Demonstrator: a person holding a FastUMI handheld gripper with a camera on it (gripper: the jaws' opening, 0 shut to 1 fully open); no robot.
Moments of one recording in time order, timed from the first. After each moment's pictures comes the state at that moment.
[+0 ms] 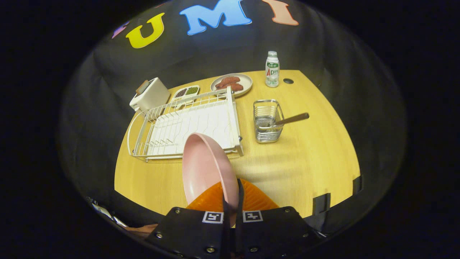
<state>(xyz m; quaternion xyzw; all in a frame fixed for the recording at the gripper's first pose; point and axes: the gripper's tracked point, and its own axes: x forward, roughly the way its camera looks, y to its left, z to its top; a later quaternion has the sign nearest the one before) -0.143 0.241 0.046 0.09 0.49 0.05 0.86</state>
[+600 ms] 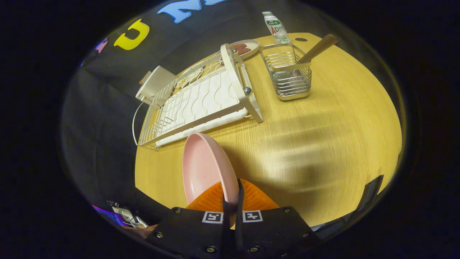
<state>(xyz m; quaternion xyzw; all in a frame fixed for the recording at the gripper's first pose) -0.154 0.270 -0.052 0.21 0.54 0.14 0.80</state>
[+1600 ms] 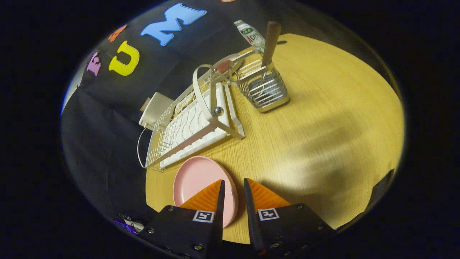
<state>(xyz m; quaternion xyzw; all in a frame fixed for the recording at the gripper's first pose) -0.129 0.223 -0.052 0.26 0.44 0.11 0.85</state>
